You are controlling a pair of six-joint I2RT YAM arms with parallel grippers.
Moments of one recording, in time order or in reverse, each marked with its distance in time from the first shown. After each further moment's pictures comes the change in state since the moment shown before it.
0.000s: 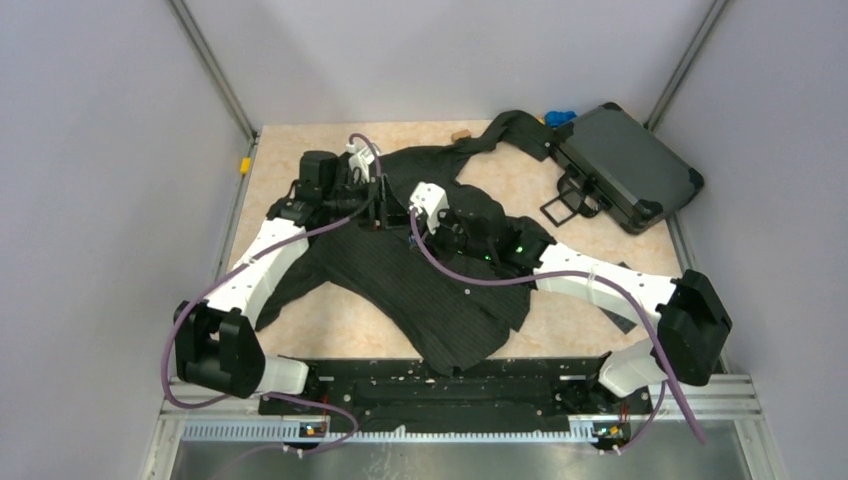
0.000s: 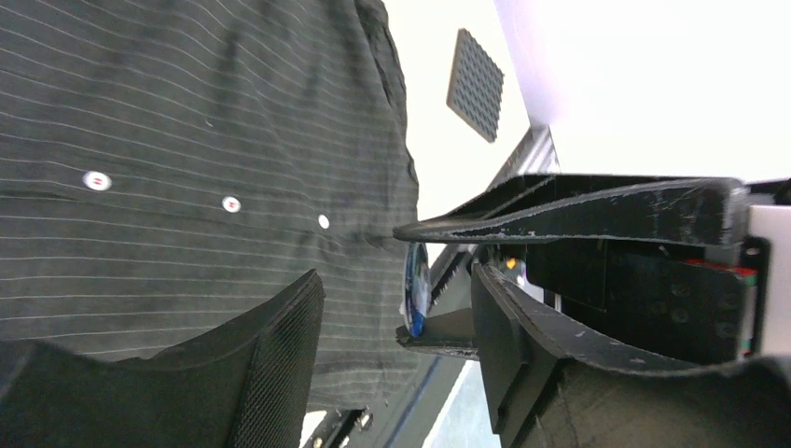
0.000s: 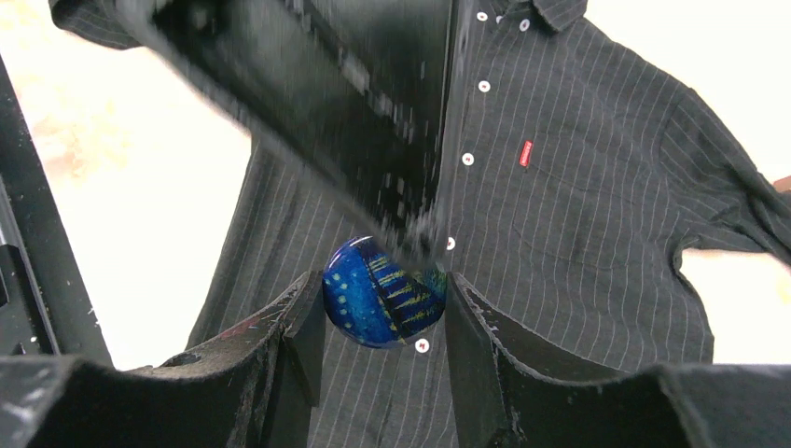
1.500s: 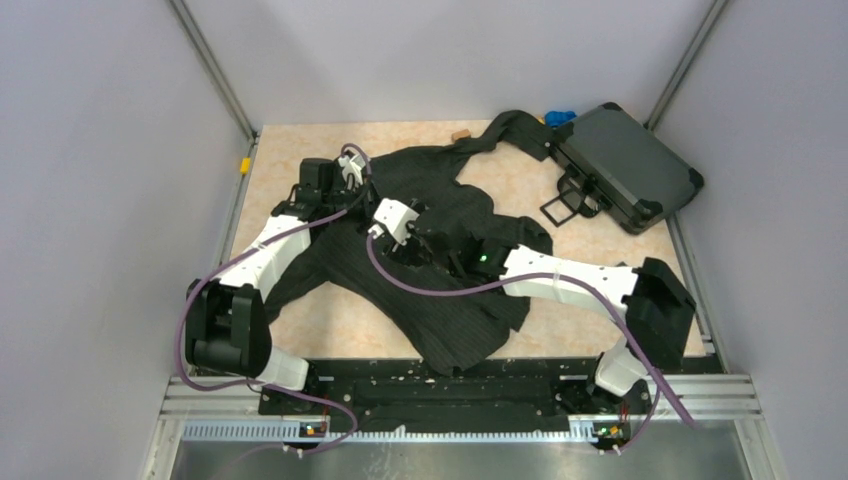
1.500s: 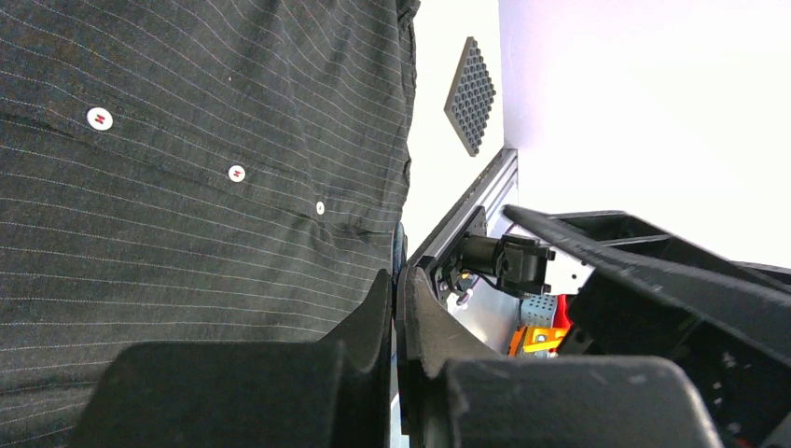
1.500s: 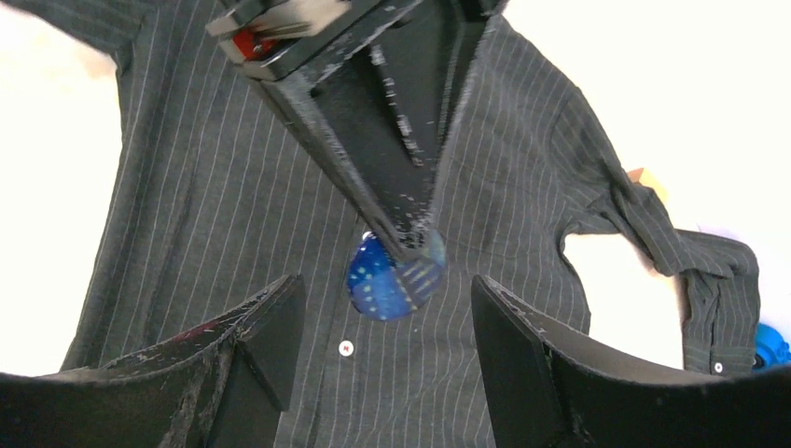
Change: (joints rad) left arm 0.046 0.100 -0.068 0.071 0.045 -0.171; right arm 0.146 0.133 0.124 -0.047 0.384 -0.183
